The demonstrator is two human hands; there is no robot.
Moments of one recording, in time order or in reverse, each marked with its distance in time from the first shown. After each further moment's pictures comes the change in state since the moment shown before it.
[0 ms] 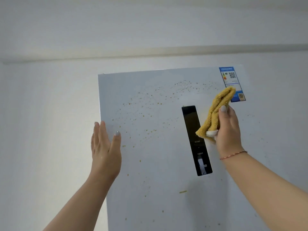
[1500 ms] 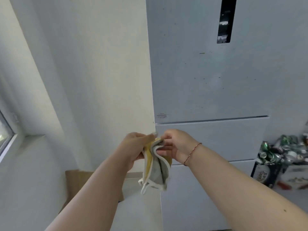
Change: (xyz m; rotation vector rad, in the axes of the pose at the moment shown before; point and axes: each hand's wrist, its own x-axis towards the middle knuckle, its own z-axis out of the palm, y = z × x) left_hand -0.354 0.011 -0.155 -0.278 -0.507 -1.112; right_hand -0.399 -0.098 -0.042 0.120 -0.687 1.518
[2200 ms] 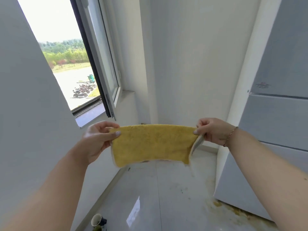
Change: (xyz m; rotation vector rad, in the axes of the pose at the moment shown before) left_hand -0.275 -0.120 -0.321 -0.161 0.448 0.027; right_hand -0.022 0.126 0.157 -0.354 -0.559 0.034
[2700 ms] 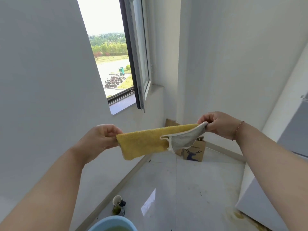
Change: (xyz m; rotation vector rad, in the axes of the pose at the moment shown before) left_hand -0.057 -0.010 -0.070 0.263 0.074 0.050; right_hand 0.052 -0.014 0.062 -0.351 -0.190 -0.127
